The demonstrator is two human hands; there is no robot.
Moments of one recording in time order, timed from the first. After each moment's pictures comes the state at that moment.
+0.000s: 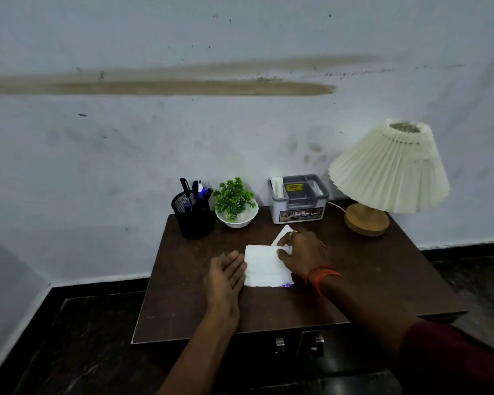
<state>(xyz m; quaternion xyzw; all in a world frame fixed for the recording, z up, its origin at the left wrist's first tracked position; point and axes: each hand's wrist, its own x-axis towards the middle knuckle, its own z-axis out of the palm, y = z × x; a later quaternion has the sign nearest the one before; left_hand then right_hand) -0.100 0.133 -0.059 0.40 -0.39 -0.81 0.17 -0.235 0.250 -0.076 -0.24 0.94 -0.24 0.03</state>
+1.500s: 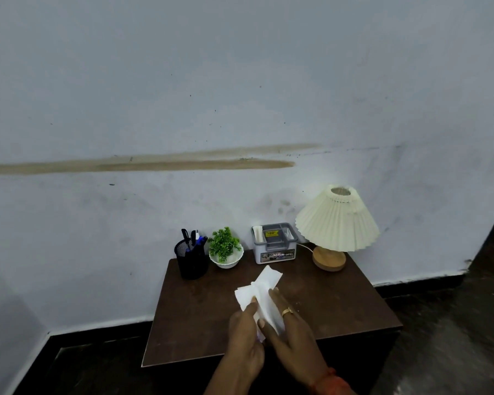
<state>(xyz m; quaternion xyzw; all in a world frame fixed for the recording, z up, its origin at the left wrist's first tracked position) -0.055 0.224 0.000 0.35 -0.31 -0.88 0.10 -0.081 0.324 -0.031 -0.30 0.80 -0.52 -0.01</state>
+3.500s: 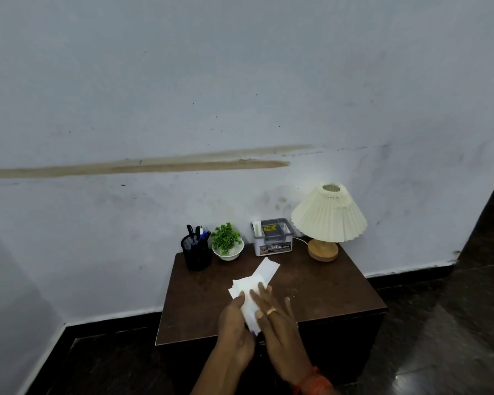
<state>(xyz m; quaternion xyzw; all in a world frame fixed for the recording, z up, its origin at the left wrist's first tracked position) -0.010 0.232 0.046 0.39 -0.19 -0.90 0.06 -0.023 0.321 -0.005 -0.31 0.80 -0.51 -0.01</state>
